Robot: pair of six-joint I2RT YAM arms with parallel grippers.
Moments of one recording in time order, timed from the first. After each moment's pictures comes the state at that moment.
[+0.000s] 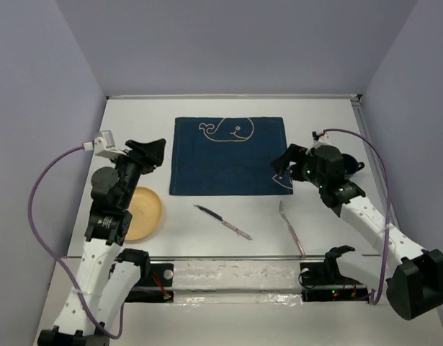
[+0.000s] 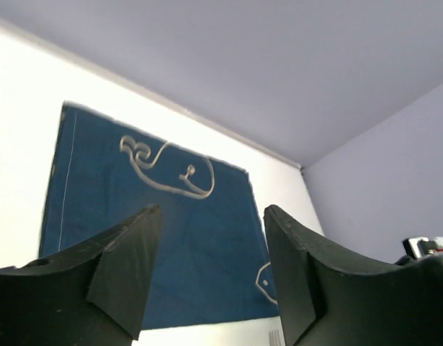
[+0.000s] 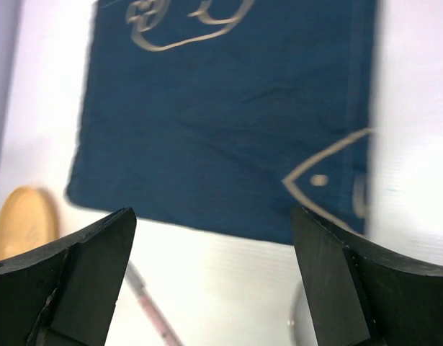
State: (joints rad) left arm -0.18 0.63 0.61 0.03 0.04 -0.74; right arm 0.29 1.03 0.67 -0.07 -0.12 0.58
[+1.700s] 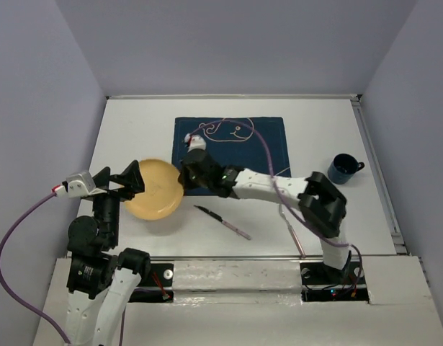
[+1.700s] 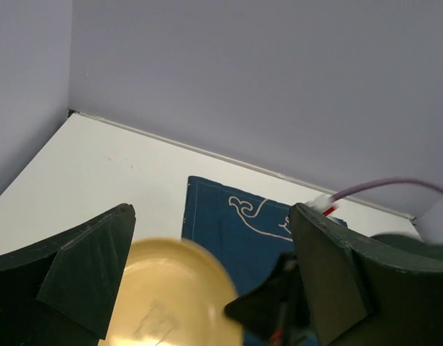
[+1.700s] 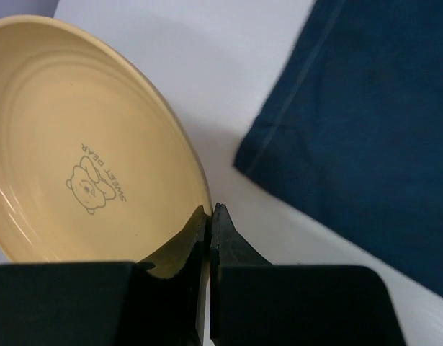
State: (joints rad) left arm -0.27 0.20 0.68 -0.27 -0.32 -0.32; right arm 1.11 2.07 1.59 -0.10 0.23 0.66
